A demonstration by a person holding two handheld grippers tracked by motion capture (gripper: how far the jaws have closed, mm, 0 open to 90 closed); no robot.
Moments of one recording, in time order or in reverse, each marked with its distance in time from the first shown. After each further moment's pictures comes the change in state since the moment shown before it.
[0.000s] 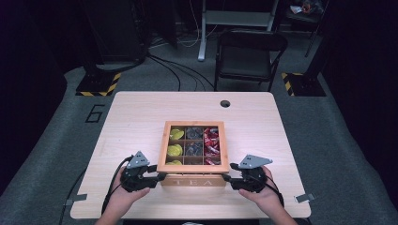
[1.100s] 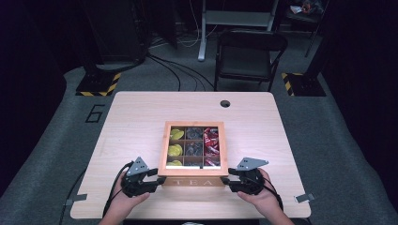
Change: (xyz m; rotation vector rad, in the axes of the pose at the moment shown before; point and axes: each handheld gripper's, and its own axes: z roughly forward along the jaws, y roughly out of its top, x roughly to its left) left arm 0.001 -0.025 0.012 -0.031 0.021 0.026; right arm 0.006 -0.007 0.007 0.063 0.032 0.008
